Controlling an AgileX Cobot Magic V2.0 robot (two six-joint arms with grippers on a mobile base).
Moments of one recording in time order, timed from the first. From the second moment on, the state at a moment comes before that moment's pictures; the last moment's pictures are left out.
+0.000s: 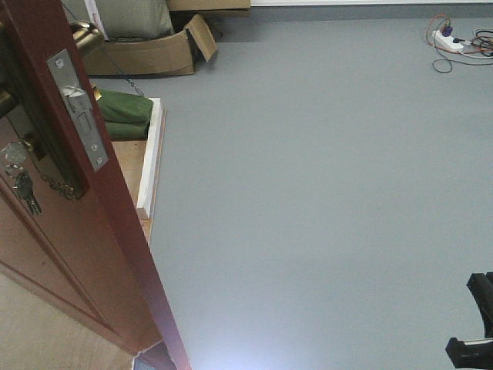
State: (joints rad) left arm -0.20 0.75 -0.66 -0.15 -0.26 0.04; right arm 0.06 -0.01 0.03 0.07 0.38 -0.06
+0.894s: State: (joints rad) left arm -0.20 0.75 -0.66 -0.15 -0.26 0.04; right arm 0.06 -0.01 0.03 0.07 0.38 -0.06
